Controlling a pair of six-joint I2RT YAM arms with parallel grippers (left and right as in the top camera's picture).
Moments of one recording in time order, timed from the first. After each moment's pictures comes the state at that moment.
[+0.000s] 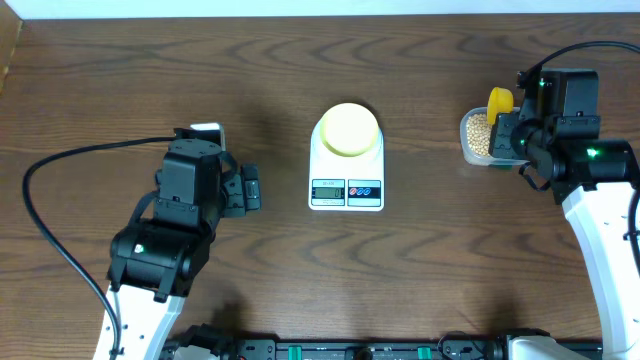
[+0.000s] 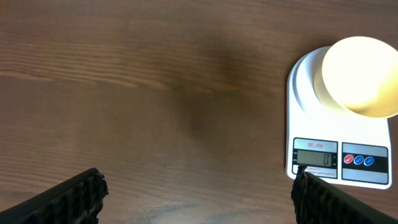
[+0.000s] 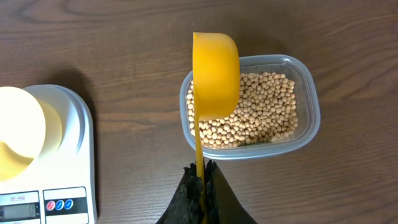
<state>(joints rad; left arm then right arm) -0.25 1.00 1.05 -0.90 -0.20 -0.22 0.04 1.35 1.24 -0.81 0.01 0.16</state>
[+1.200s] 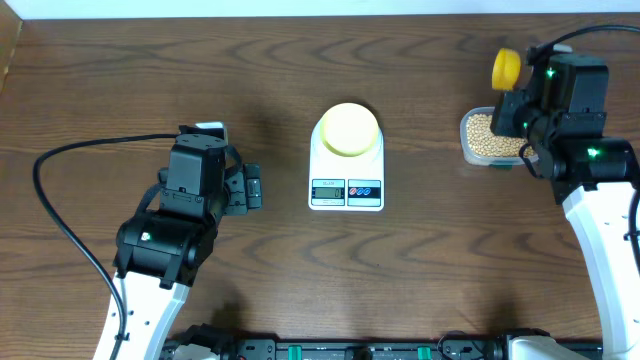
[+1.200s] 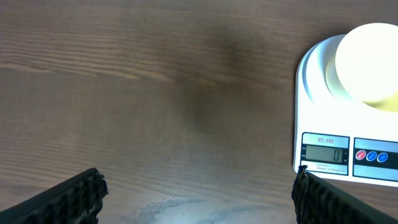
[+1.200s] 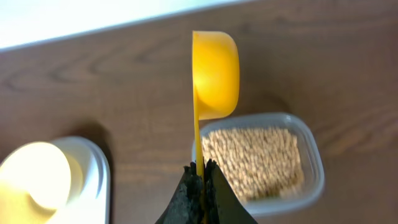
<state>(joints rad) -0.25 1.03 1.05 -0.91 -0.21 -0.22 0.04 1.35 1.25 -0.63 0.02 0.18</state>
